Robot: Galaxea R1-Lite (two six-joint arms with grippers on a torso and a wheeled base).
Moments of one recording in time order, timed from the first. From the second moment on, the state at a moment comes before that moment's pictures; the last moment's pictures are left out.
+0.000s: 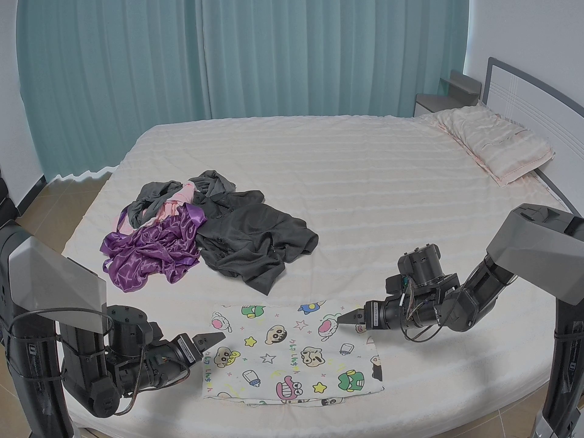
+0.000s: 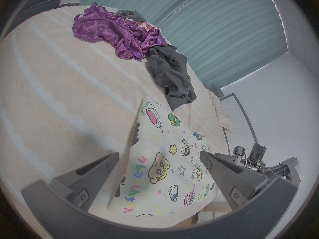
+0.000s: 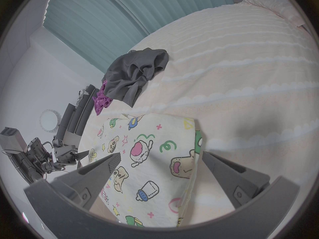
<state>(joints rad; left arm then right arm) -0.32 2.24 -0.10 -1.55 -0.20 -0.88 0.43 2.27 -0.91 -0.56 0.31 0.42</state>
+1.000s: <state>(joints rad) -0.32 2.24 -0.10 -1.55 -0.20 -0.88 0.36 2.25 -0.92 -0.45 0.17 0.39</state>
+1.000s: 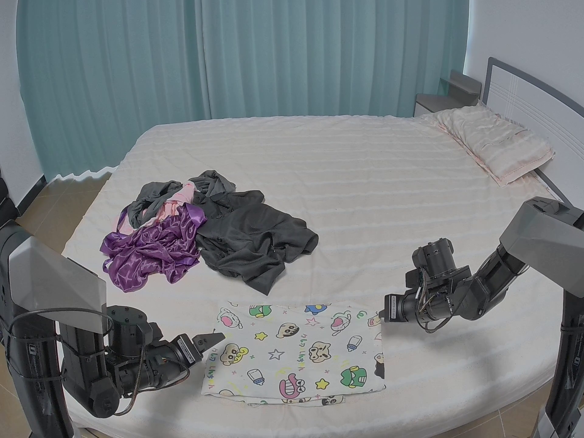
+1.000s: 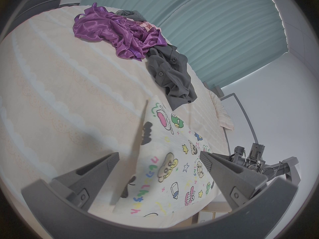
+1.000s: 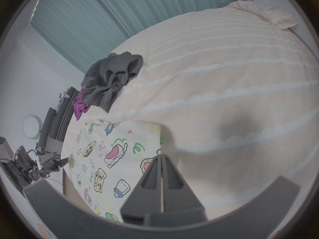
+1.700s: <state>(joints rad) -0.31 2.22 -0.10 -1.55 -0.19 -0.87 0.35 2.21 -0.90 -0.47 0.18 0.41</state>
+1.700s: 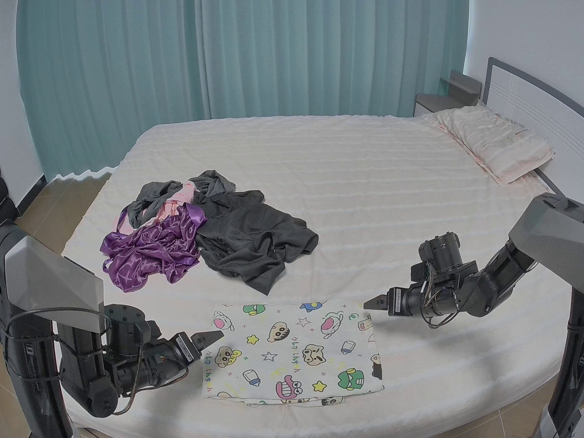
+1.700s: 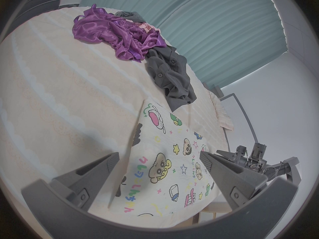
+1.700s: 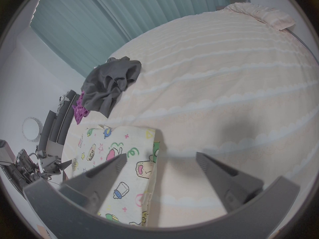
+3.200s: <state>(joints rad) -0.20 0.44 -0.27 -0.17 0.19 -0.22 0.17 0.41 -0.26 -0.01 -0.11 0.03</state>
